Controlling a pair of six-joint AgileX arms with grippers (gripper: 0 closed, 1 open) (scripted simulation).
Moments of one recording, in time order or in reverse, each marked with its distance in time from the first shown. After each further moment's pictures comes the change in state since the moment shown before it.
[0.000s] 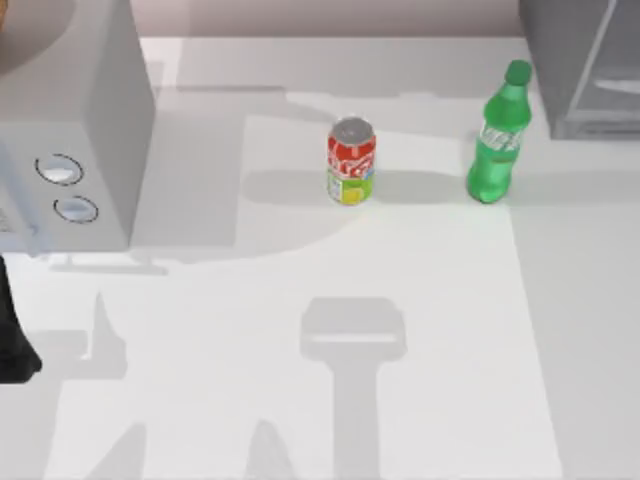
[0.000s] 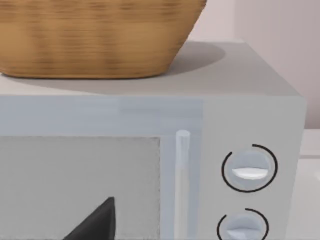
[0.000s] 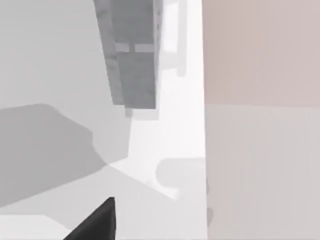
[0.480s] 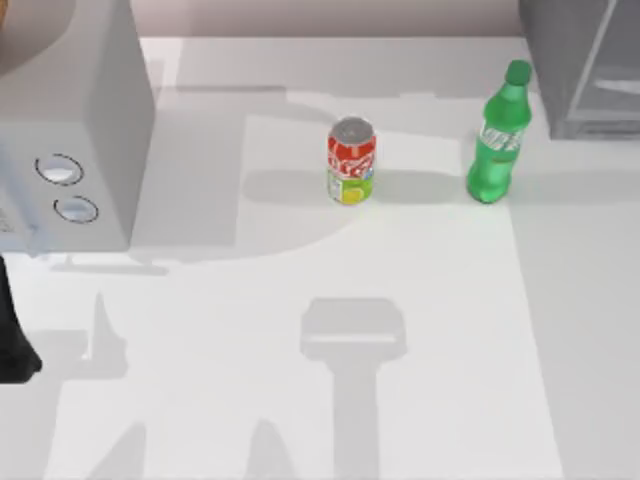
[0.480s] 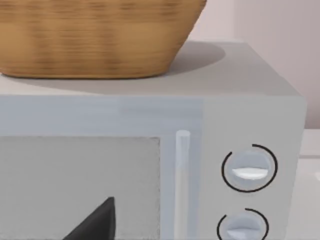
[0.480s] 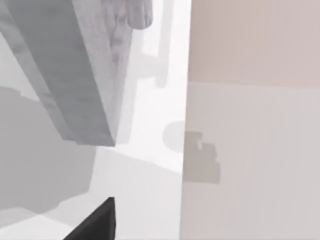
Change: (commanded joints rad) left arm 0.000 0.000 0.000 0.000 0.000 0.000; right arm 0.237 0.011 -0.007 0.321 0.043 0.375
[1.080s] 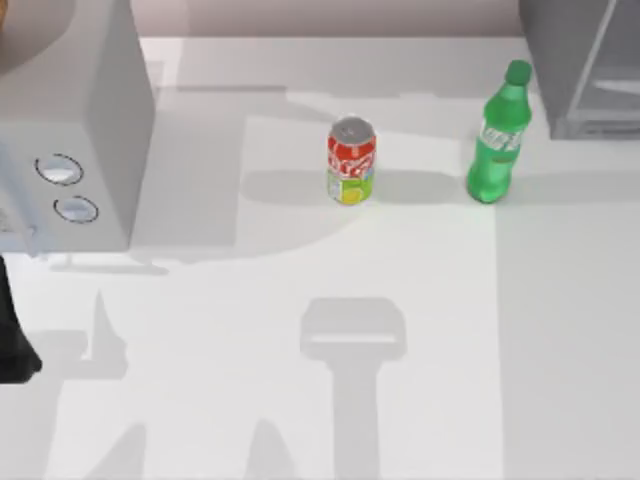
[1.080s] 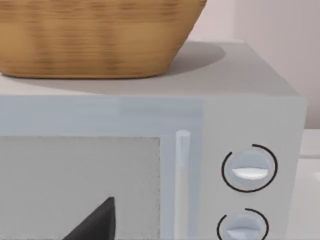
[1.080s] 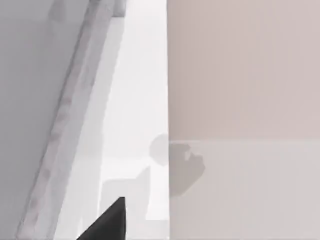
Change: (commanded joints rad) left arm 0.000 0.000 0.000 0.000 0.000 0.000; right arm 0.520 0.005 -0.021 0.719 0.110 0.886
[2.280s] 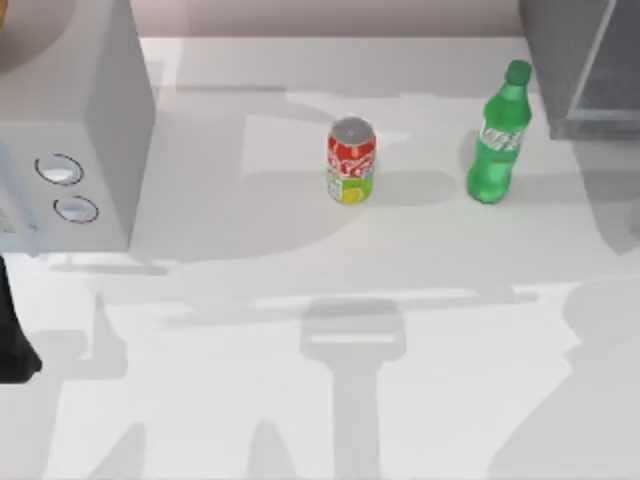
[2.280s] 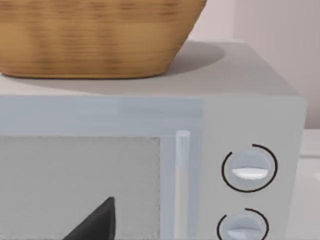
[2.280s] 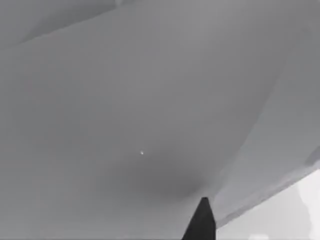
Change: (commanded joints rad) left arm 0.000 0.000 0.000 0.000 0.000 0.000; right arm 0.628 -0.109 -0.174 0.348 0.421 0.497
